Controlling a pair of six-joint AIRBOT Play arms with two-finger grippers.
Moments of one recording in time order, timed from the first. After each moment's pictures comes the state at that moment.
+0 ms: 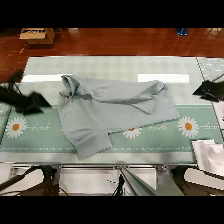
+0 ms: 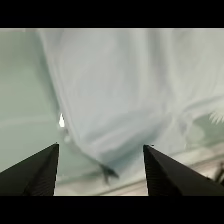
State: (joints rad) left arm 0.36 -1.22 0.97 1.04 -1.51 -1.31; right arm -0.51 -1.36 1.21 -1.16 1.32 1.30
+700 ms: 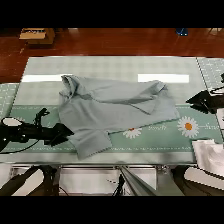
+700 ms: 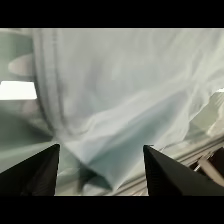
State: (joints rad) left arm 0.31 -1.05 0.36 0.82 -1.19 -1.27; right arm -0.62 -1.34 1.00 -0.91 1.34 1.16
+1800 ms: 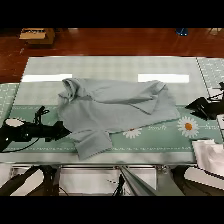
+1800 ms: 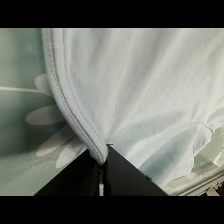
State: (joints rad) left arm 0.29 -1.08 0.35 0.77 -1.07 -1.21; right arm -0.63 -1.34 0.88 -0.99 1.20 1.19
